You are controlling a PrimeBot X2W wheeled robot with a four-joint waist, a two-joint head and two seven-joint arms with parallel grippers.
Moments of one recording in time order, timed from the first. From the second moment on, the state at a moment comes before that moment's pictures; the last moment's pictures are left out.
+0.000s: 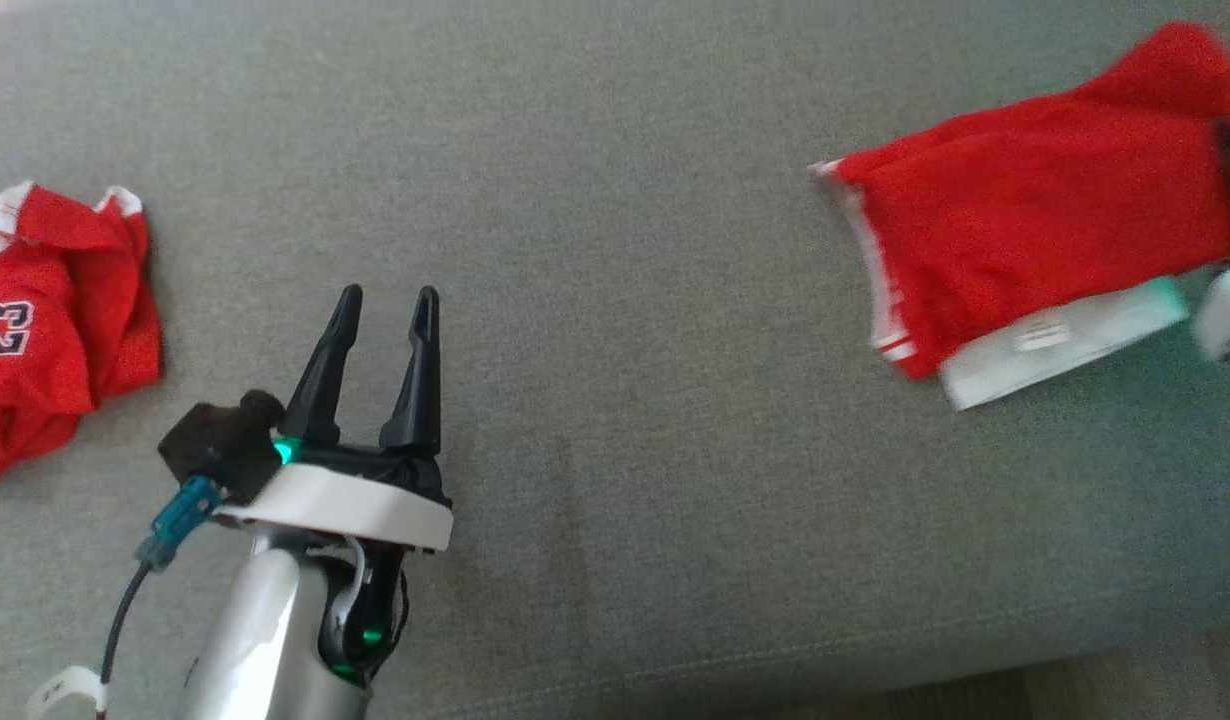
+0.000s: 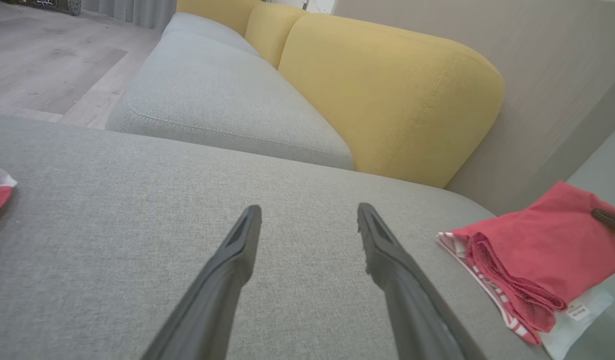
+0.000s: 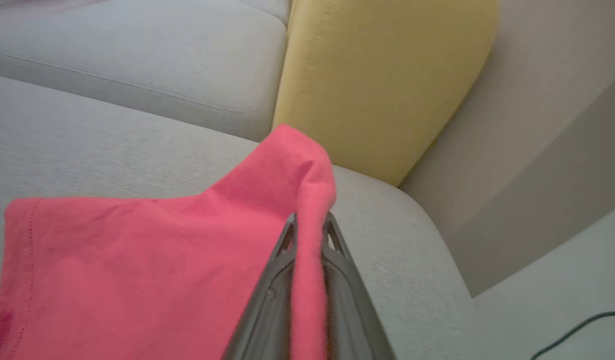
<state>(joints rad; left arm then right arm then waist) -0.19 0.05 -0.22 0.14 -0.37 -0.08 -0.25 -0.59 -0.53 0.21 0.59 0.22 0.13 -0.07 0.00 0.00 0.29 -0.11</state>
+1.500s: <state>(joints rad) -0.14 0.05 -0.21 0.15 -0.42 -0.07 -0.26 -0.46 -0.20 0.03 0.33 0.23 0.13 -0.09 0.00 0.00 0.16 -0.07</state>
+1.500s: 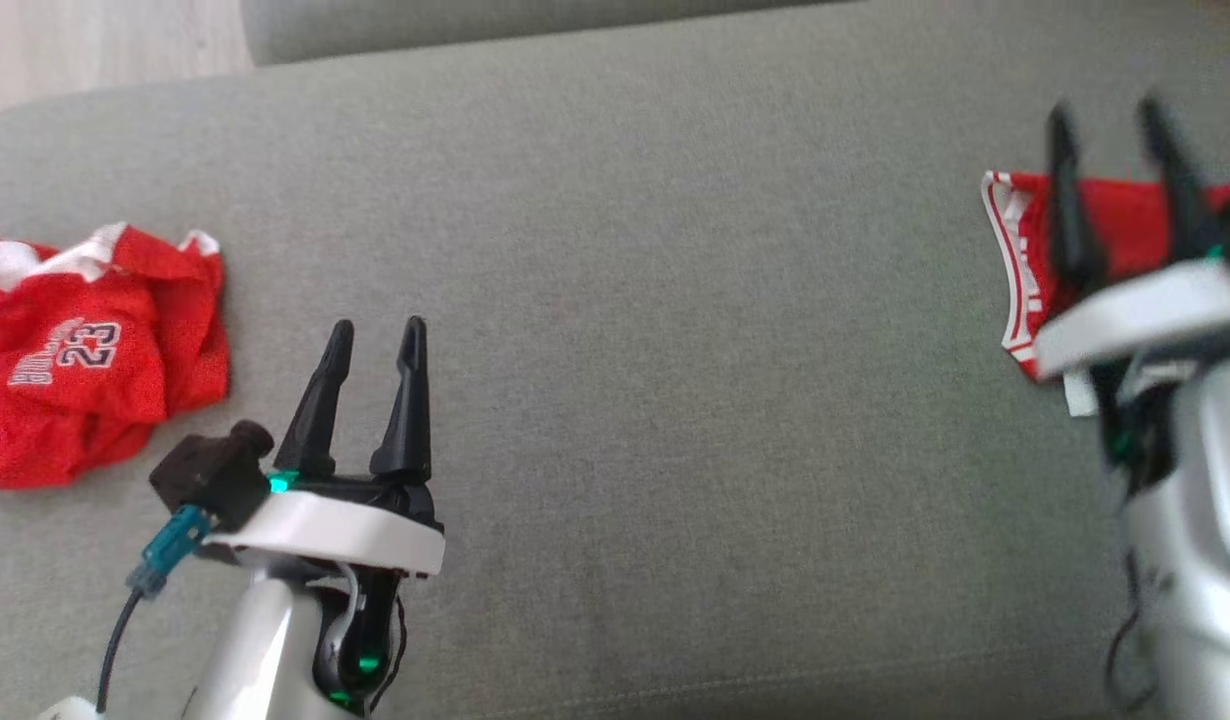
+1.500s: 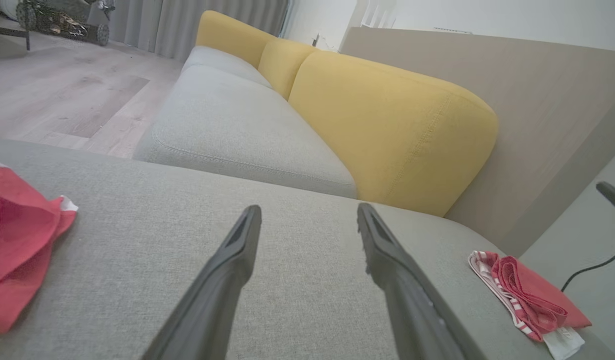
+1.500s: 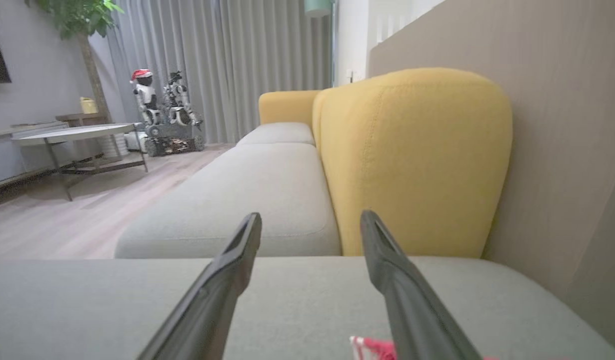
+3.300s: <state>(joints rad) 0.04 0.05 -0.19 0.13 -0.41 -0.04 -0.26 -0.03 -0.05 0.05 0.22 0.12 0.13 -0.24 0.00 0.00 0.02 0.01</state>
